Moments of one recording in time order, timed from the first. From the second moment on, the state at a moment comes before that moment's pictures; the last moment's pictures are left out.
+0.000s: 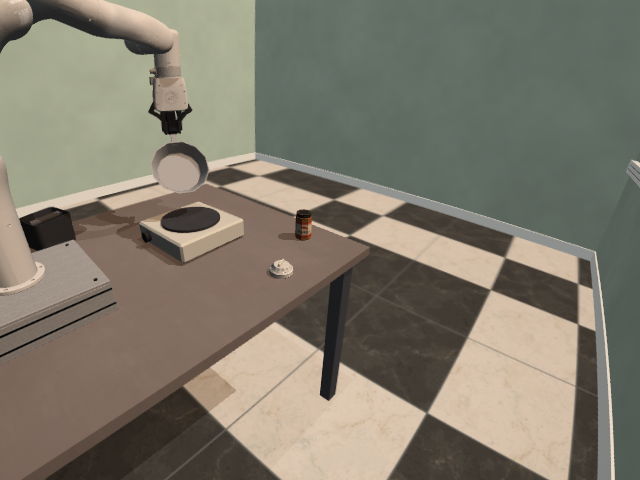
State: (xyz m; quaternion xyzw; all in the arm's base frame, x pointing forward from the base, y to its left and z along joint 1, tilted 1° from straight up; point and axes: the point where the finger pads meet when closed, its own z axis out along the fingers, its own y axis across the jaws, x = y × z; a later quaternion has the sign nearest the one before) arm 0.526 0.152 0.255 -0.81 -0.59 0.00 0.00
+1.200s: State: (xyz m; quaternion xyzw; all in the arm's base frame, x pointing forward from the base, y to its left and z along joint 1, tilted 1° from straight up) arm 0.526 0.152 0.289 -0.81 -0.59 0.00 0.00
